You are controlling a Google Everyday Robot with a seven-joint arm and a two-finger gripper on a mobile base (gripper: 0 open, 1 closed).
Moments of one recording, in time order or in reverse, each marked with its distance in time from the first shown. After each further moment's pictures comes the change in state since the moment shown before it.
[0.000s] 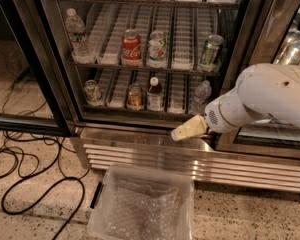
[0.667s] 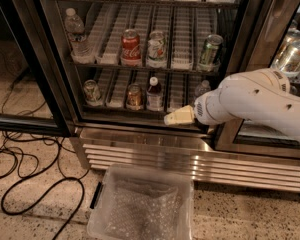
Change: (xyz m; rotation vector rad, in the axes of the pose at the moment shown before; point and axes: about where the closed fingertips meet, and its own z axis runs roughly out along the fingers) arm -0.040 -0.019 0.035 0.083 -0.129 0.159
